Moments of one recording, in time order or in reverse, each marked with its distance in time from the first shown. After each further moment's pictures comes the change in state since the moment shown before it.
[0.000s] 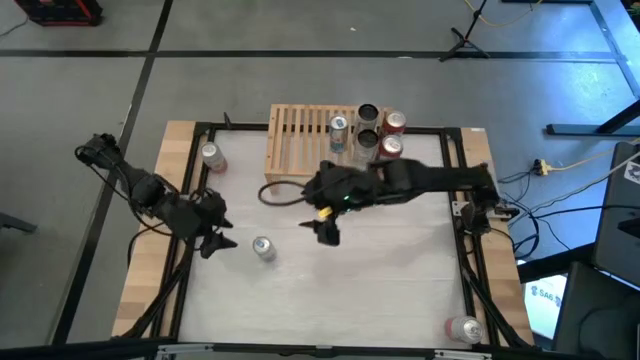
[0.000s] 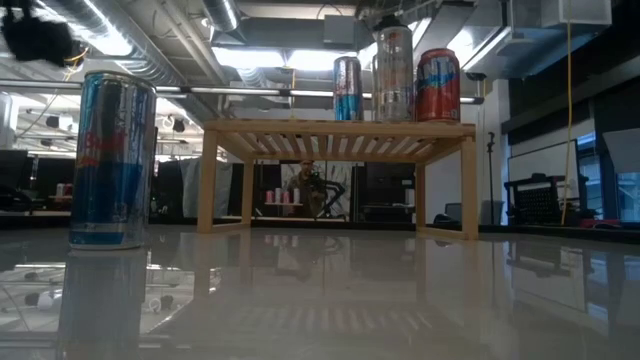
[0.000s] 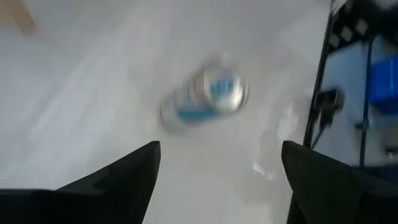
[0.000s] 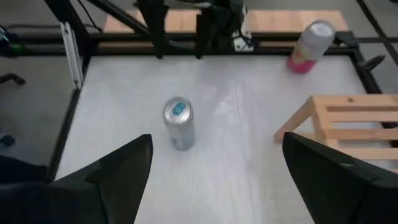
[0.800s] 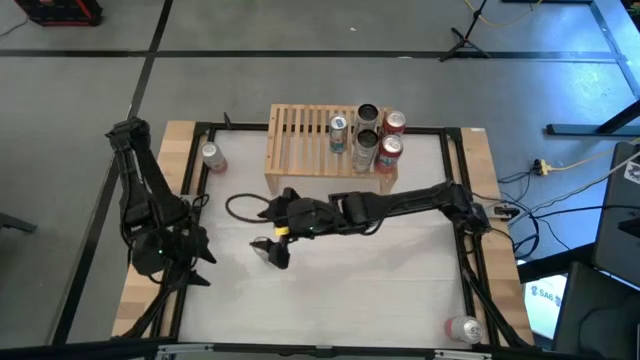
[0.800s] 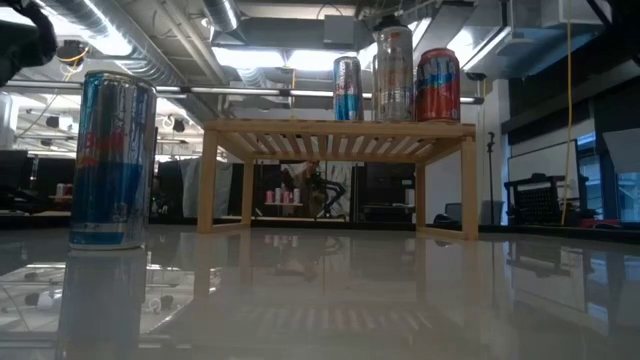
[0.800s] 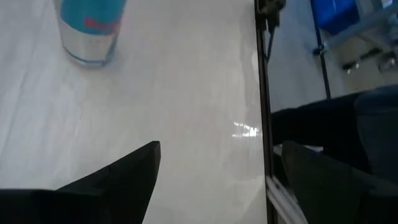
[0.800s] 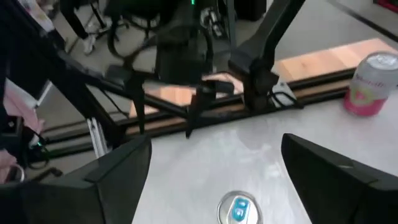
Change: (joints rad) left arm -0.548 -0.003 -0.182 0.193 -0.146 -0.131; right arm 0.061 0.225 -0.001 0.500 0.061 0.237
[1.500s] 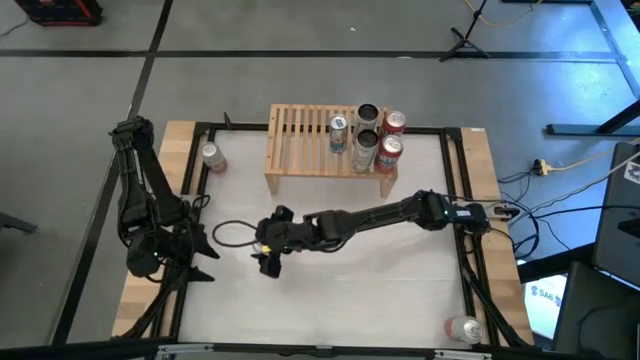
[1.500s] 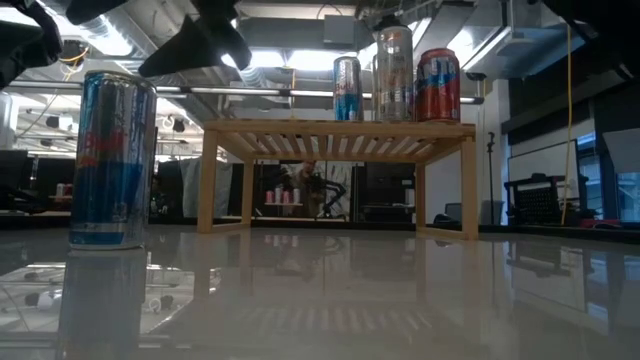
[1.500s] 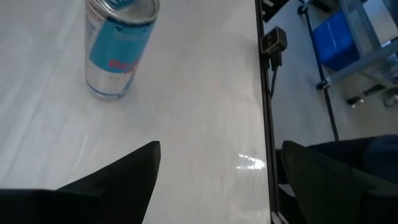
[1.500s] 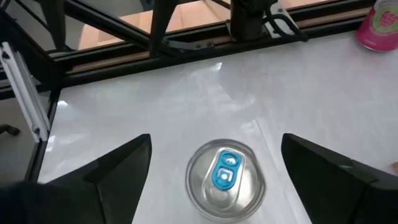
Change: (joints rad) left arm -0.050 0.000 0.000 -0.002 -0.180 -0.049; right arm 0.001 0.200 0.000 -0.018 0.026 -0.010
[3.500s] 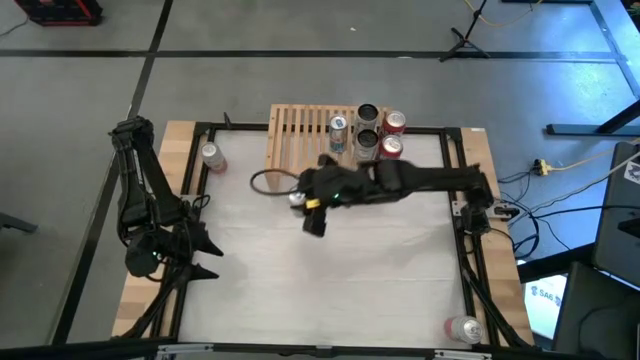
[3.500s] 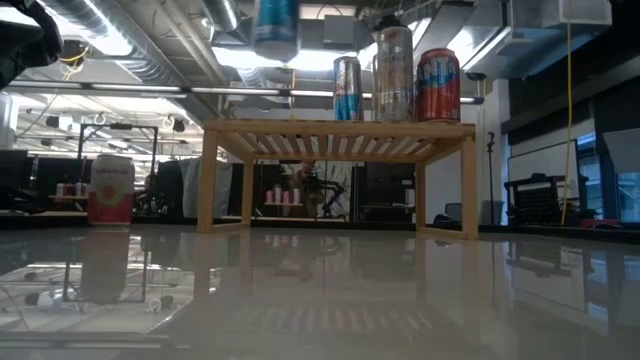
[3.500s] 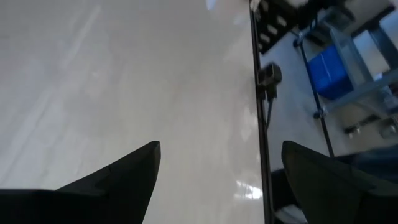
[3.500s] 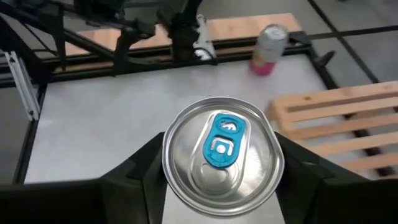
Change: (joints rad) left arm 0.004 0.000 0.000 0.047 -0.117 0.003; right arm -0.088 -0.406 -0.001 -0.433 0.042 -0.155
